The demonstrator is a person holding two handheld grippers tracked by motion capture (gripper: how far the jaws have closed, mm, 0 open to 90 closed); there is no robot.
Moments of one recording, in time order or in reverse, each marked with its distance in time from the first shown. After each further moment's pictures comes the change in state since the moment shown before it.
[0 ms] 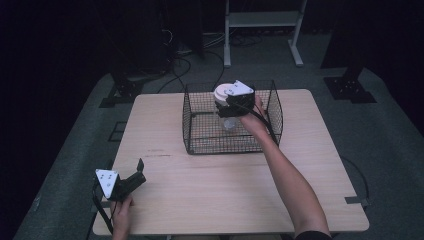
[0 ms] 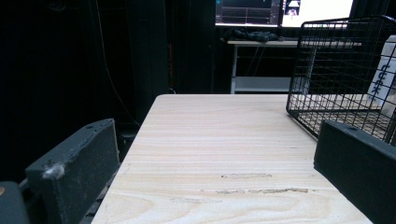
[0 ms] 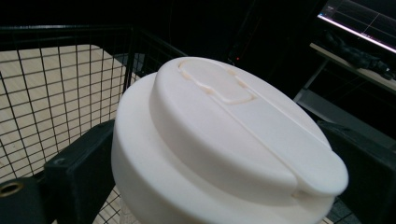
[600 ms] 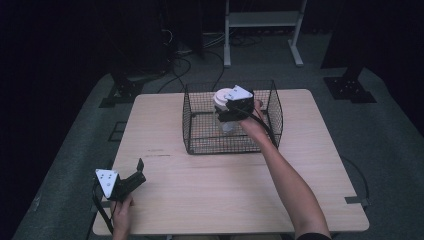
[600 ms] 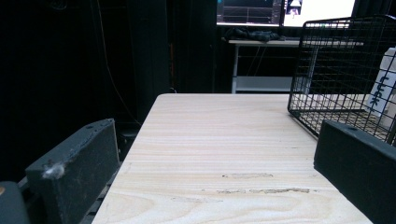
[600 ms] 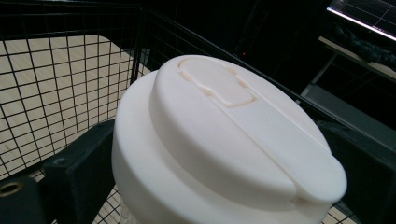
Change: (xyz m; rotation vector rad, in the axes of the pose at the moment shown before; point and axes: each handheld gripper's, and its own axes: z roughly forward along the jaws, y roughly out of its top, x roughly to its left) left arm 0.000 0.000 0.000 0.004 0.005 -0.003; right arm 0.005 -0.013 0.004 0.015 0.022 0.004
